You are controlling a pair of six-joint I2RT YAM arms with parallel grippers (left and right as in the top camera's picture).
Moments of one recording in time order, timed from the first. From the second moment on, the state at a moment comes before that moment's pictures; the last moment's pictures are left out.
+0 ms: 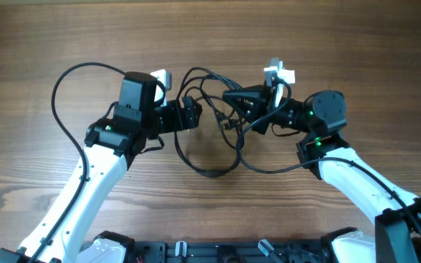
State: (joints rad) left arm -0.31 1.31 0.97 -0.53 0.28 -0.49; right arm 0.32 1.45 0.64 0.96 -0.97 0.61
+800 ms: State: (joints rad) left arm -0.34 1.32 0.97 -0.21 0.22 -0.17; right arm 0.32 1.45 0.64 0.96 -1.15 0.72
